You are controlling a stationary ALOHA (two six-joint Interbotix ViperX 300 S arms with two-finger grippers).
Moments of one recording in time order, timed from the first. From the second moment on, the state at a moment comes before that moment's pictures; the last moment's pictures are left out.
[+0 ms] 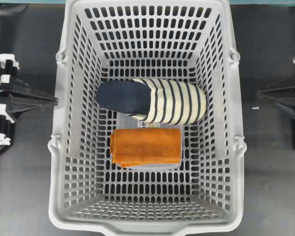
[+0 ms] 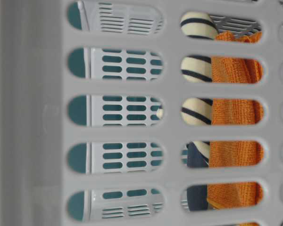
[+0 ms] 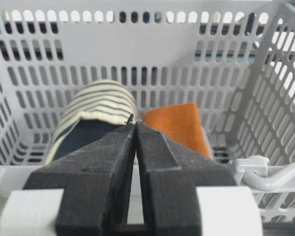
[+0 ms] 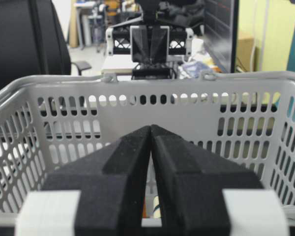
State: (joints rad) left arm 0.00 -0.96 1.17 0.00 -0.29 0.00; right arm 0.00 -0.97 1.18 0.00 -0.29 0.00
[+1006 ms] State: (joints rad) left arm -0.05 -0.33 0.35 0.04 0.62 -0.02; right arm -0.01 -1.03 1.15 0.02 0.01 0.01
